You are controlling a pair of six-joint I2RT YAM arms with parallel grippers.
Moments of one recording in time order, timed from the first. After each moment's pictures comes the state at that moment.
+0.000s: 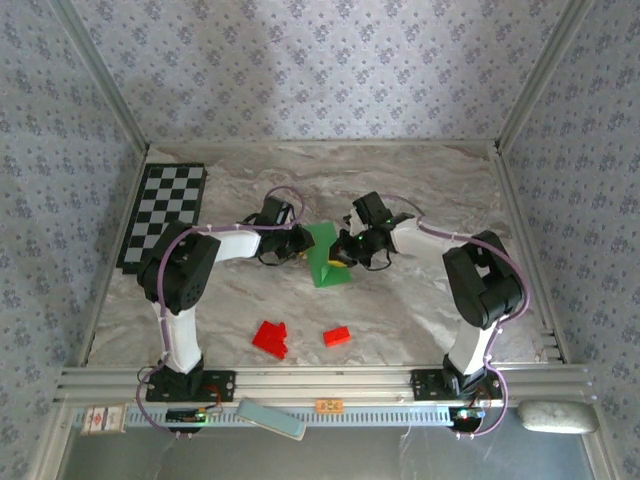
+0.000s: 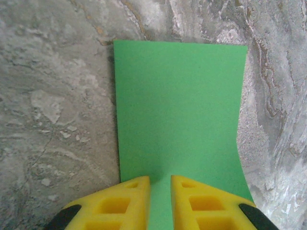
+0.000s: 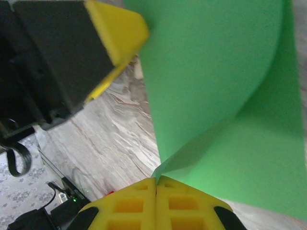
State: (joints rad) left arm -0.53 1.92 1.04 -0.03 0.35 -0.94; right arm 0.53 1.78 1.09 -0.36 -0.61 0.75
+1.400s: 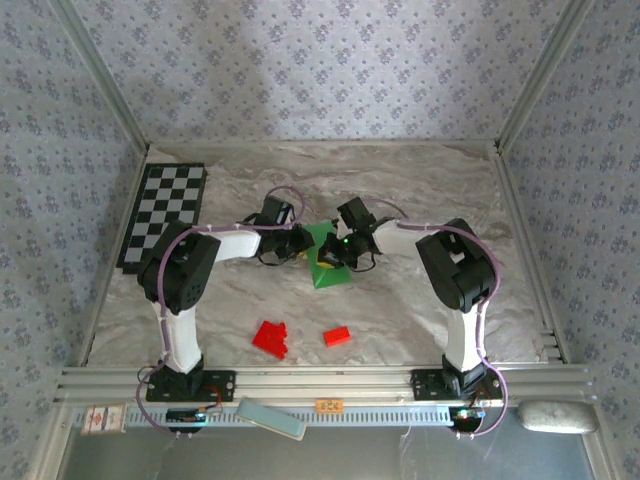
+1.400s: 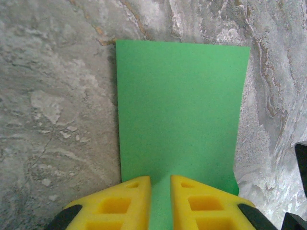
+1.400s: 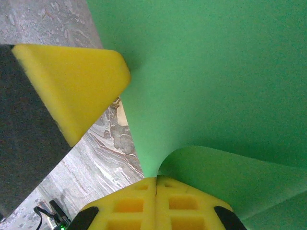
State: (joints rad) left arm -0.53 1.92 1.04 -0.03 0.35 -0.93; right arm 0.58 1.95 1.14 -0.23 -0.56 0.81
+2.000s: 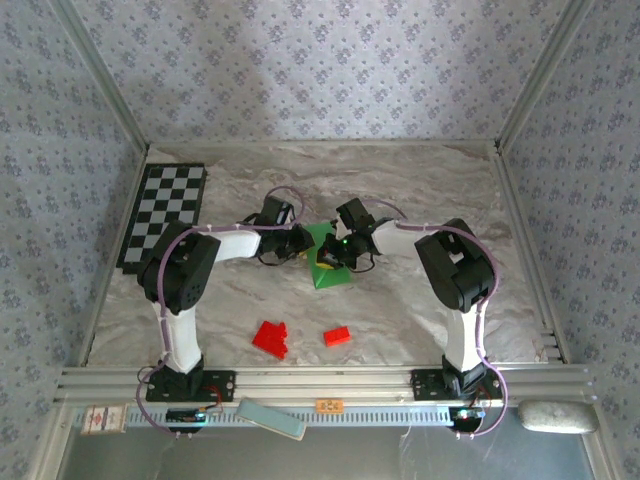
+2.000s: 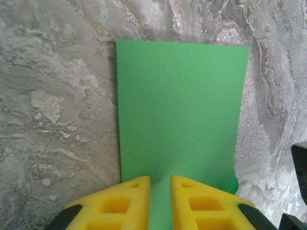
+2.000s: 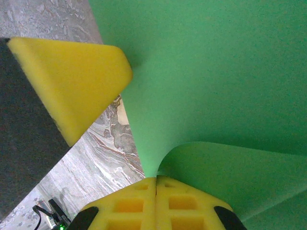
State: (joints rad) left arm -0.53 1.92 1.04 -0.03 0.35 -0.93; right arm 0.58 1.95 1.14 -0.22 -0.56 0.81
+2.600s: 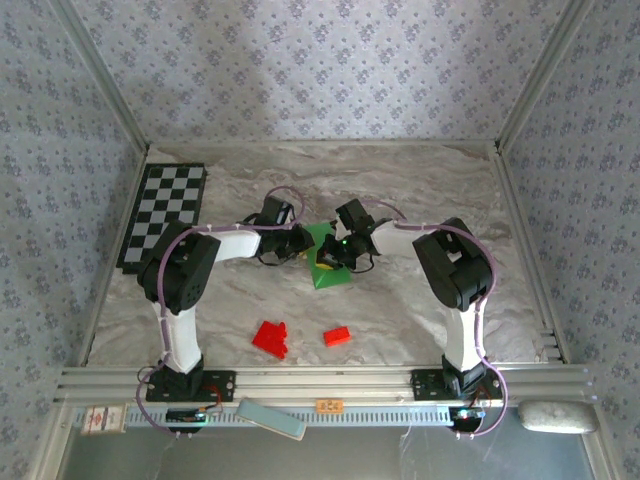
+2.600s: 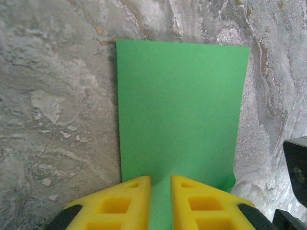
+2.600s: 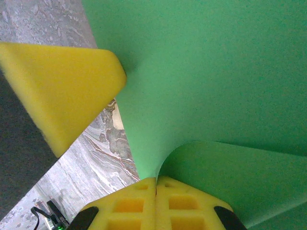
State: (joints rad) left arm -0.53 1.92 1.04 -0.03 0.35 -0.93; right arm 0.58 1.97 1.14 -0.21 -0.56 0.81
